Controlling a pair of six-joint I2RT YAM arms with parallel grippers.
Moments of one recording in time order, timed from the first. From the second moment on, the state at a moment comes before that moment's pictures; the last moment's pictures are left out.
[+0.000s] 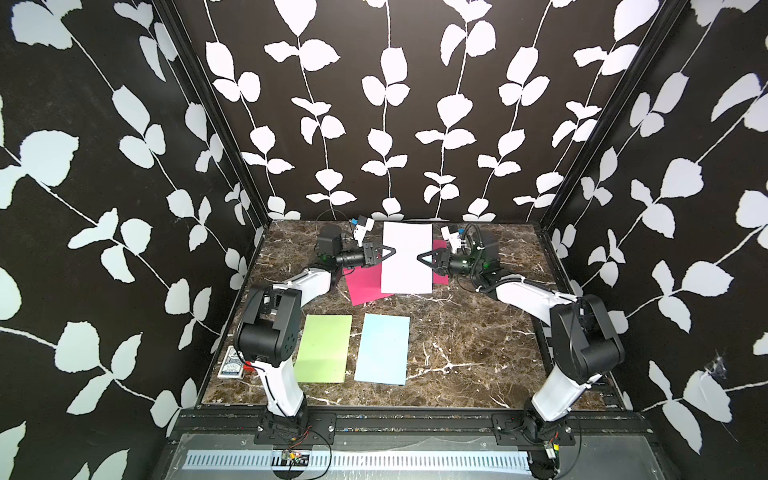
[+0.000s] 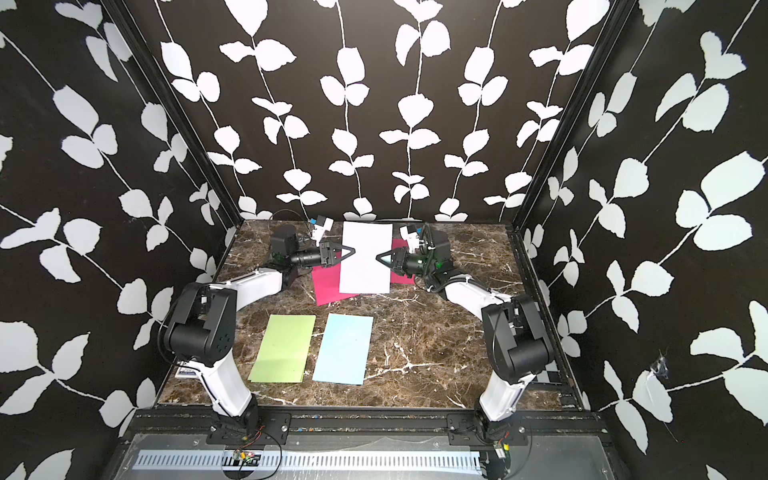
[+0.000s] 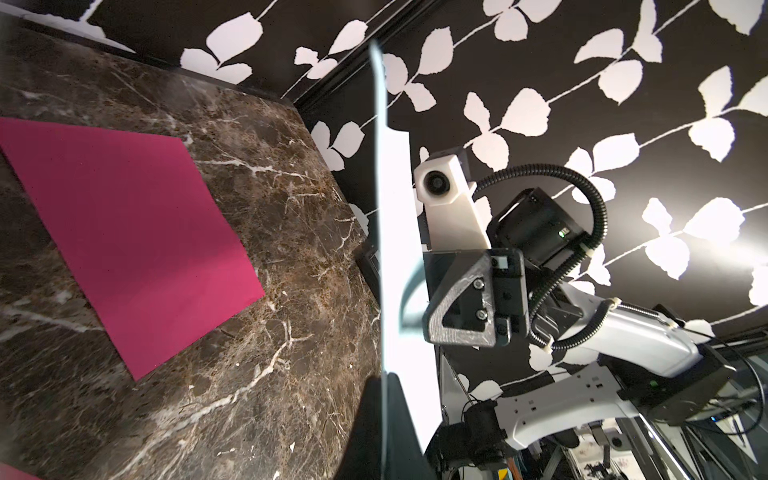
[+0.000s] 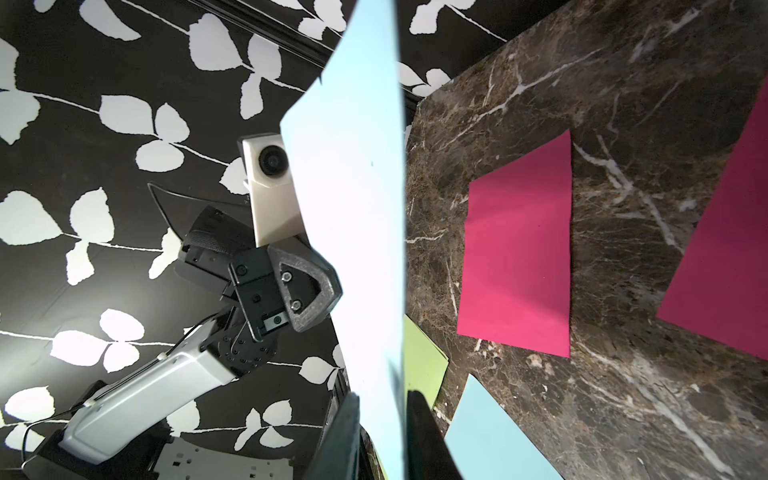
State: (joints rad) left arm -0.26 1.82 1.13 0.48 1.12 -0.75; right arm 0.37 1.70 1.08 0.33 -0.87 0.90
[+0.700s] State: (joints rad) left arm -0.26 1.86 1.19 0.40 1.24 -0.68; right arm 0.37 1.66 1.05 0.25 -0.90 0.83
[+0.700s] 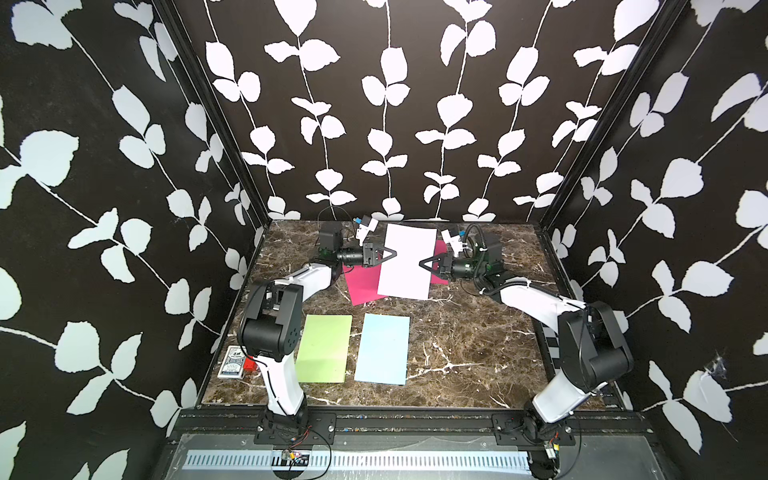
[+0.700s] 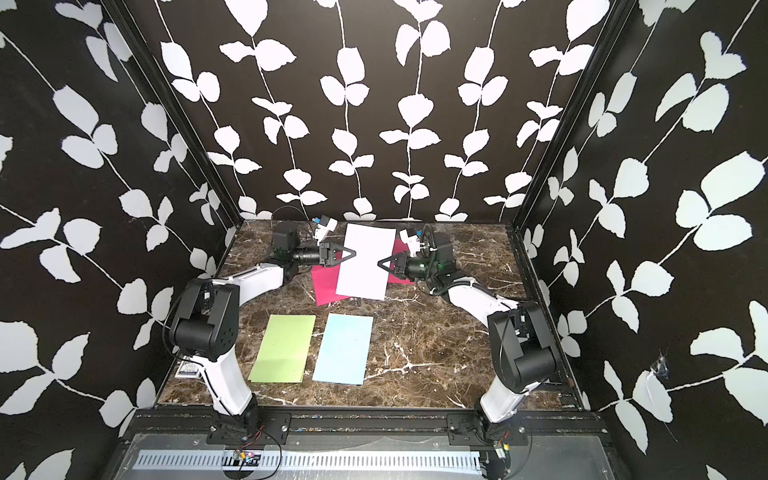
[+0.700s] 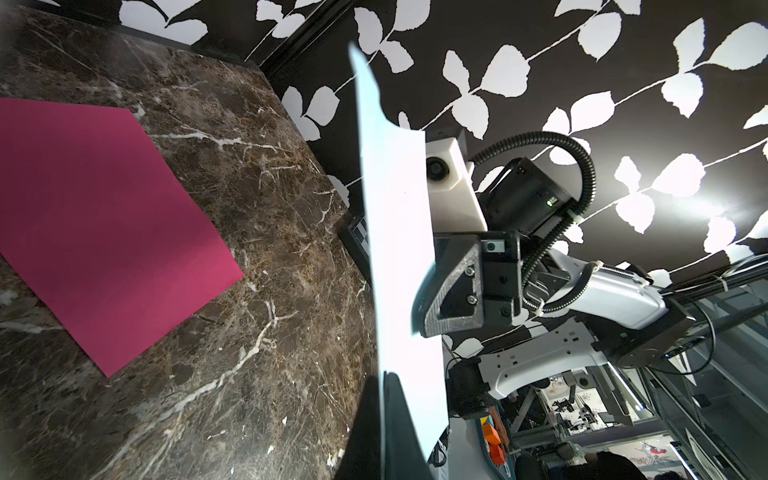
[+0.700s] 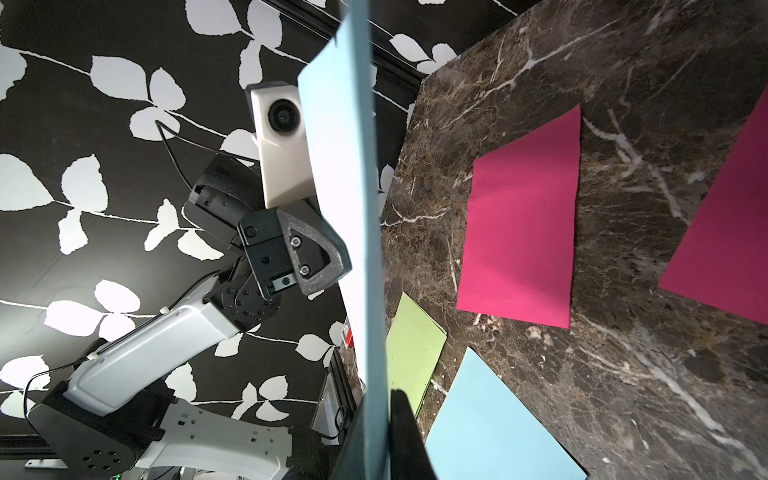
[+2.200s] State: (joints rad) left arm -0.14 1.41 0.97 0.04 0.62 -0.43; right arm 0.76 1.42 0.65 0.33 -0.55 1.08
